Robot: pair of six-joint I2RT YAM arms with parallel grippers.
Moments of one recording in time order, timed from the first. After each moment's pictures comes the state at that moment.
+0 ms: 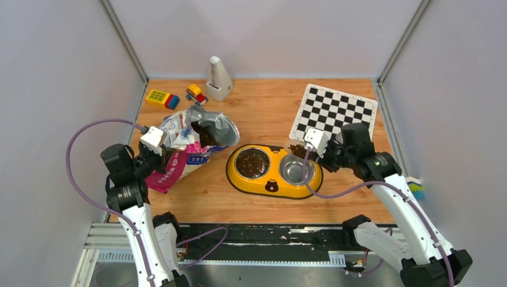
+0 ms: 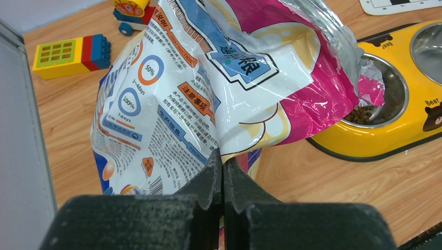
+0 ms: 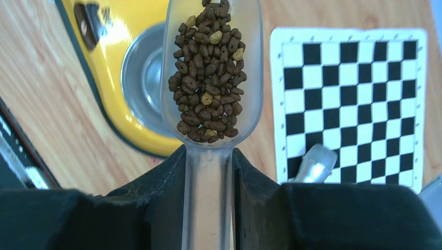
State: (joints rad) left arm 0.45 0.58 0.79 -0.69 0.83 0.46; right arm 0.38 0.92 0.97 -0.79 -0.36 -0.74
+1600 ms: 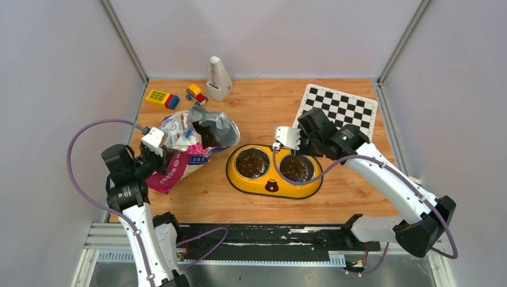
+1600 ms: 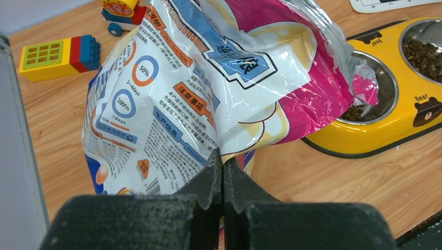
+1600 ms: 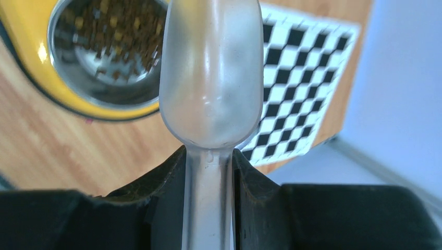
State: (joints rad) left arm 0.45 0.59 0.78 -0.70 0.86 0.47; right arm 0.68 1.27 1.30 -1.08 0.18 -0.82
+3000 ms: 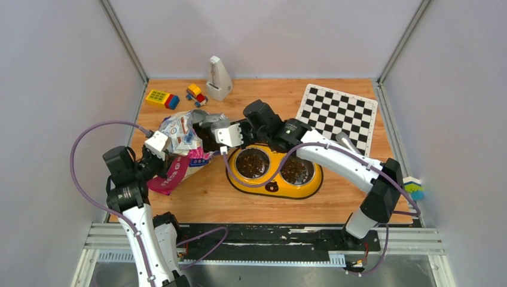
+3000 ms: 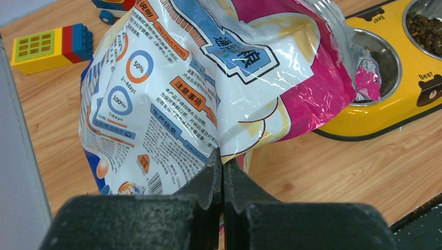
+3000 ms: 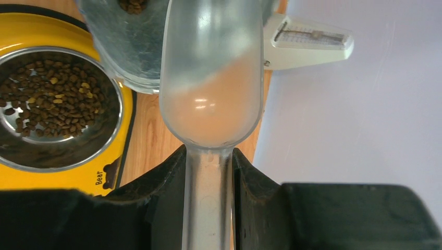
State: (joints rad) left arm 0.45 0.58 0.79 -0.80 0.85 0.56; right arm 0.94 1.63 1.56 -0.55 0.07 -1.10
